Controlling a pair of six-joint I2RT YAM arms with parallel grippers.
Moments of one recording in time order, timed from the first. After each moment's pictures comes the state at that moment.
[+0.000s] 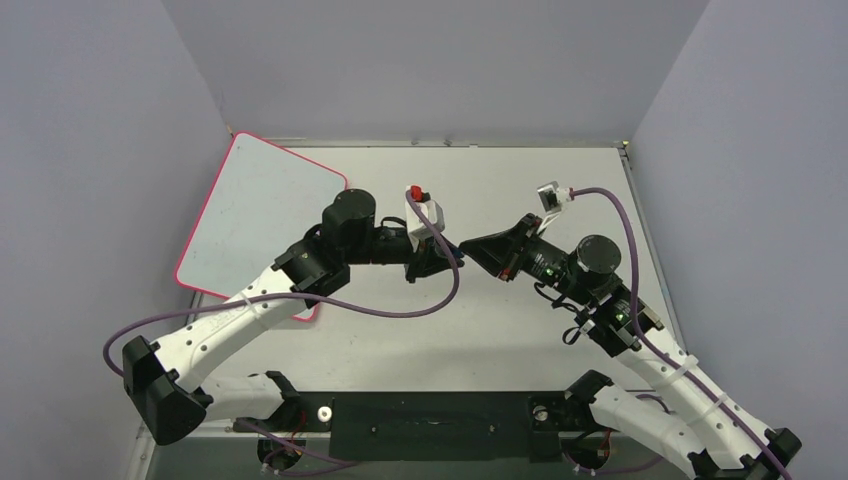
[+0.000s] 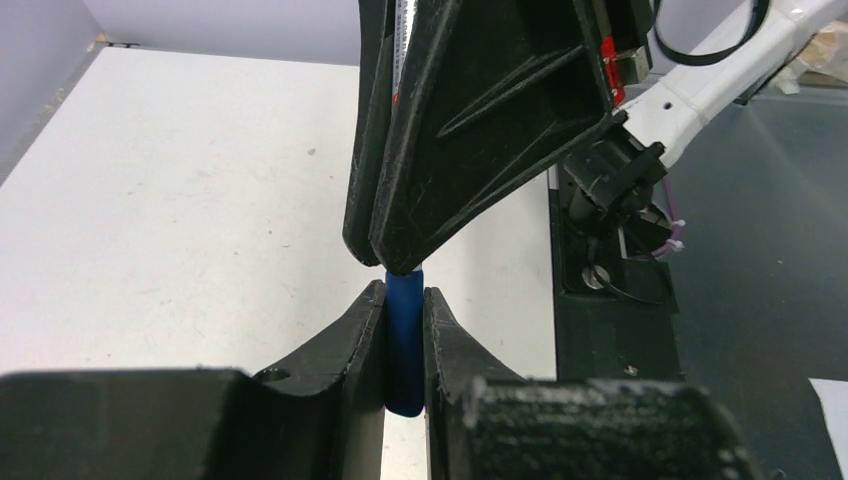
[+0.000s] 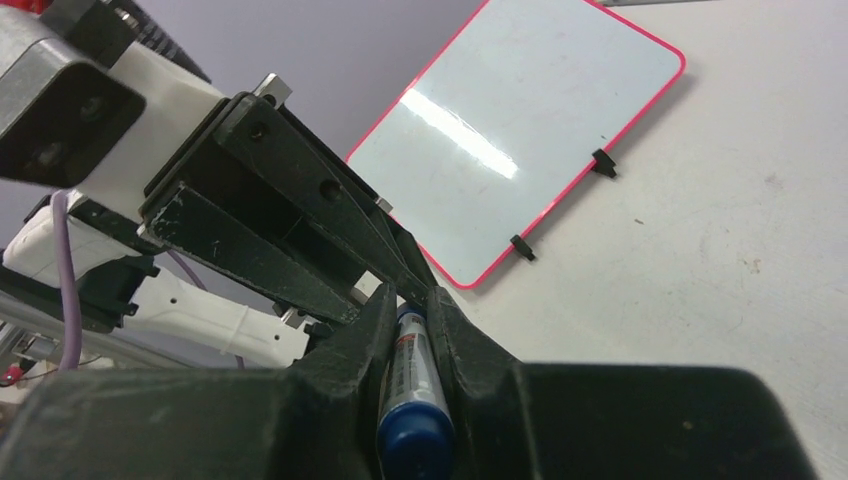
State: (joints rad) left arm -0.82 1.23 1.19 -0.15 0.65 0.06; right arm 0.63 0.77 0.82 0.01 -0.35 0.69
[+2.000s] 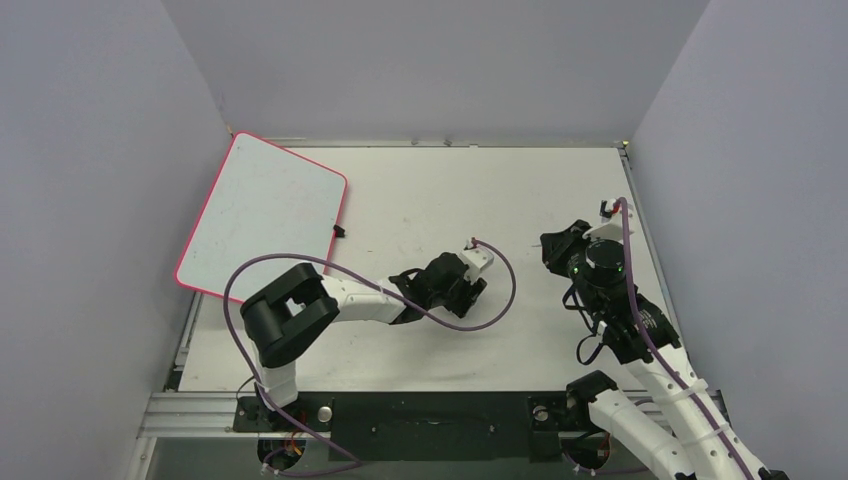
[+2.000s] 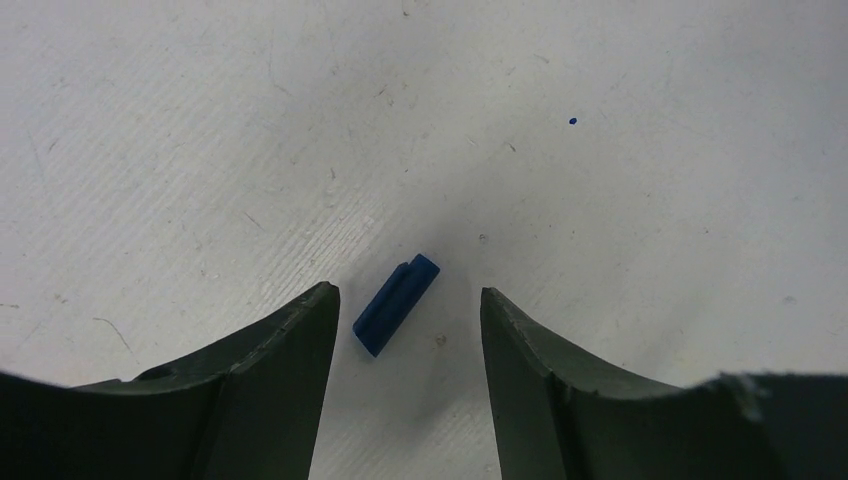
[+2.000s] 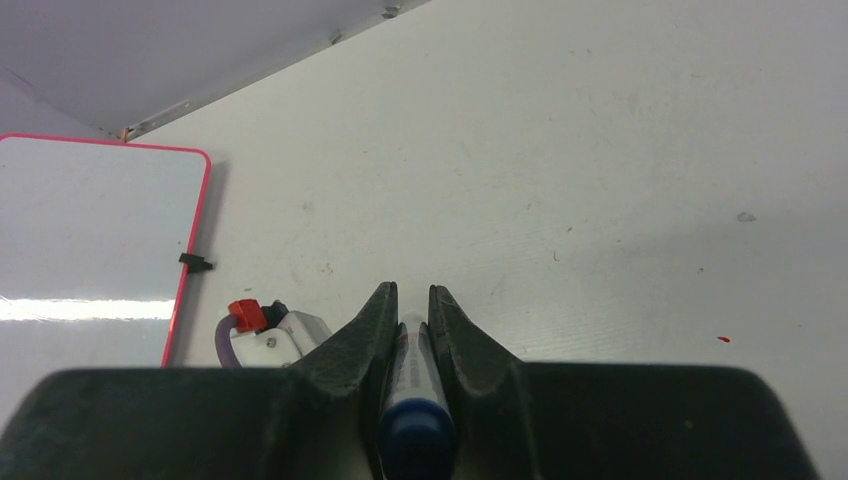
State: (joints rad) left arm -1.02 1.84 0.98 0.22 -0.10 -0.16; right arm 0.42 0.68 0.80 -0.44 0.29 0.58
